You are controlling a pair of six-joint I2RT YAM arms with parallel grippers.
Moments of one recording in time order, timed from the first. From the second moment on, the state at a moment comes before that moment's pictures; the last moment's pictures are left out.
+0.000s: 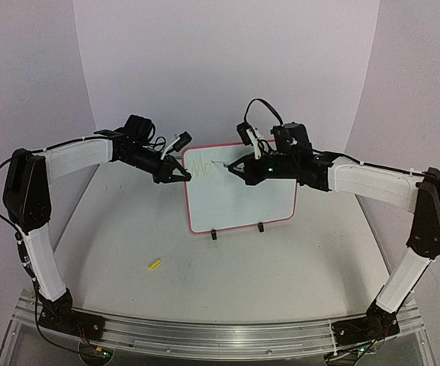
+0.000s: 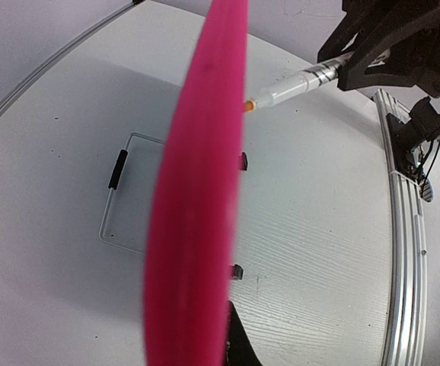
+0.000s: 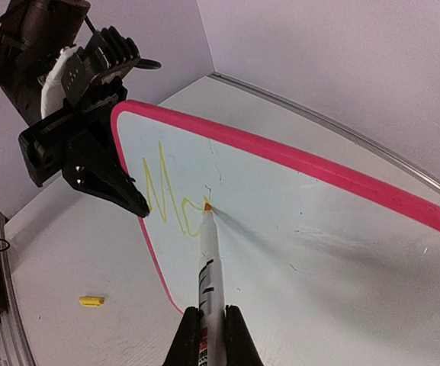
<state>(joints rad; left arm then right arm) -0.46 1.86 1.56 -0.53 0.78 0.40 0.70 1.71 1.38 -0.09 -0.24 0.11</state>
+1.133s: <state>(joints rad) -0.46 1.86 1.56 -0.53 0.78 0.39 0.70 1.67 1.32 -0.08 -0.17 0.11</state>
